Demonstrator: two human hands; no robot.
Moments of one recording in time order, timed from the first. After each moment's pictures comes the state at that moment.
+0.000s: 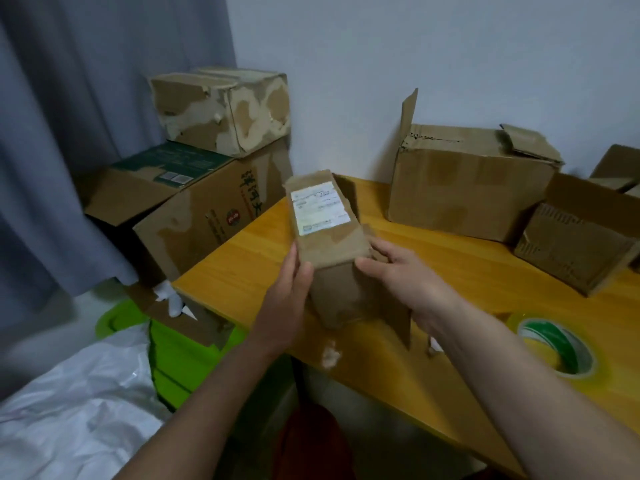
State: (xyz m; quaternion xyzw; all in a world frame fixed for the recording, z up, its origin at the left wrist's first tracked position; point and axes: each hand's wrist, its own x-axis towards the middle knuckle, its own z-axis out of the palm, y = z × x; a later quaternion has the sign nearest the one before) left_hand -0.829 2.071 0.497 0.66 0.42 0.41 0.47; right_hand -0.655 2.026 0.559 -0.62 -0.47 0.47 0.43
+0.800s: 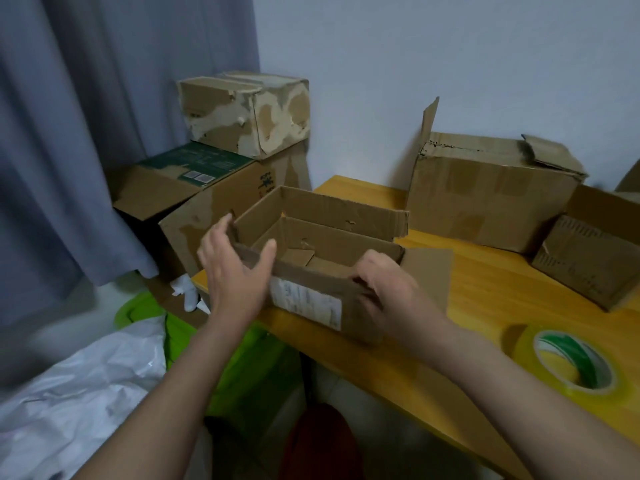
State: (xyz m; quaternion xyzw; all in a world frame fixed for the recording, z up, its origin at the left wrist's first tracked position) left_hand -0.881 2.089 0.528 0.60 0.59 0.51 0.13; right_hand -0.676 2.017 0.542 -0.53 -0.80 0.01 0.28
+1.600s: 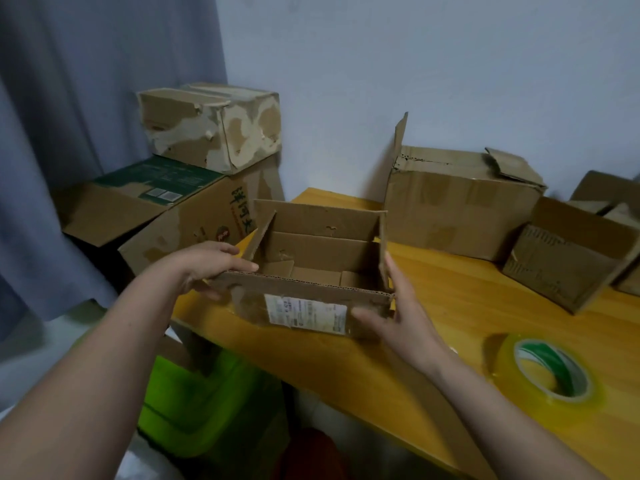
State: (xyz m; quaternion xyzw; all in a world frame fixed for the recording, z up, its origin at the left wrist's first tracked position) left_hand -0.908 2.186 0.570 0.64 0.63 0.10 0.43; right_hand -0.647 2.029 0.504 -0.65 -0.57 0.26 0.42
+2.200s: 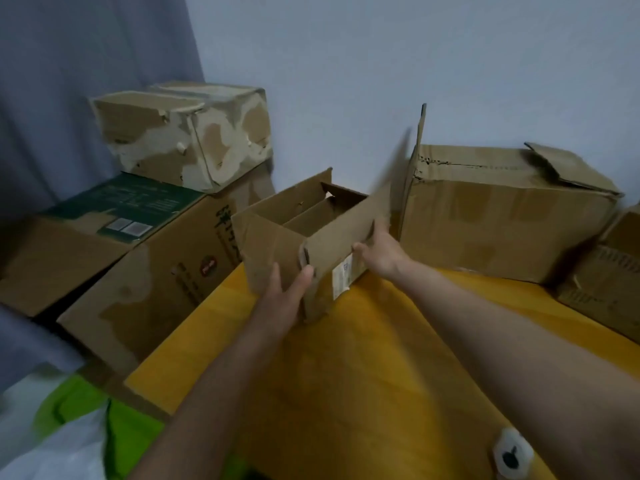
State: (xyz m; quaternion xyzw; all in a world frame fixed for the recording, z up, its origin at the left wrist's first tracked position) left_hand -0.809 2.234 0.505 0.56 0.52 0.32 0.56; right_hand -0.615 2.249 0.530 -0.74 -0.48 0.29 0.37
